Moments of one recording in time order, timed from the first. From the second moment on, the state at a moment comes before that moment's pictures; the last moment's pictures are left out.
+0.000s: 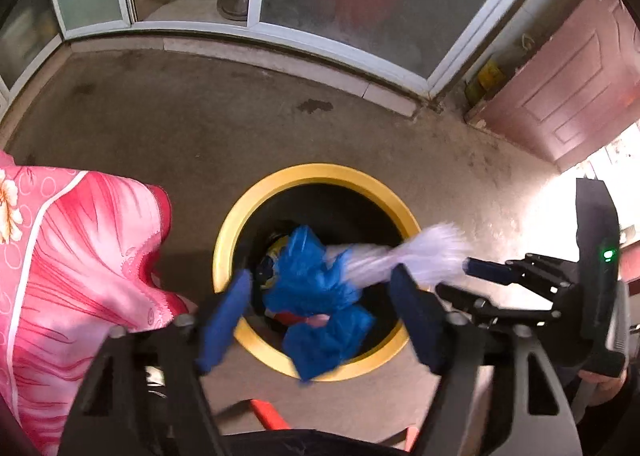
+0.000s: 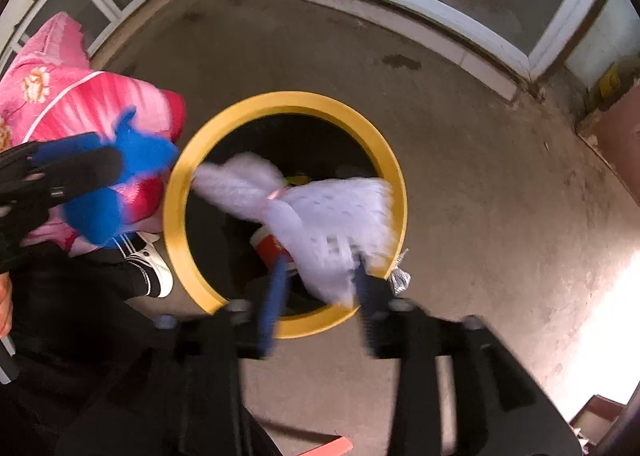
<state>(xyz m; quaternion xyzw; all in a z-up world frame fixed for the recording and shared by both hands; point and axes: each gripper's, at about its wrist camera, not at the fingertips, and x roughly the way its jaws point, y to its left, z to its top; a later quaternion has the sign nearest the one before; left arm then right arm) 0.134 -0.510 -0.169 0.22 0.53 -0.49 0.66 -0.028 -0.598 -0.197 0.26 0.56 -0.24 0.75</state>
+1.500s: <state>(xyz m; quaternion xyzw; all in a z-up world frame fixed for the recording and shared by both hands) 0.354 0.024 0.038 0.04 0.34 -0.14 0.93 0.304 -0.206 0.002 -0.01 0.36 0.23 0.90</state>
